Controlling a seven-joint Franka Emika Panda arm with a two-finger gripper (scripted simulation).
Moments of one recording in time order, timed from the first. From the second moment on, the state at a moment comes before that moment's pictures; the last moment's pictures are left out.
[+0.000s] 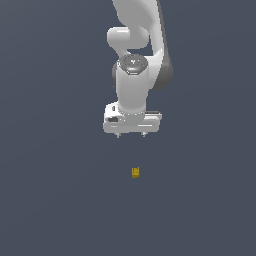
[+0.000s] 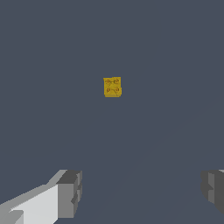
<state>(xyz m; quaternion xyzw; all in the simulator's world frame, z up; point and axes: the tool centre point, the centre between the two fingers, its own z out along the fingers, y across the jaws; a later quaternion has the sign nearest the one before) 0.000 0.012 0.180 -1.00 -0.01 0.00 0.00</state>
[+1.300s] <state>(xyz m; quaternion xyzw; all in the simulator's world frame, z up) 0.016 0.023 0.160 -1.00 -0.02 0.00 -0.01</state>
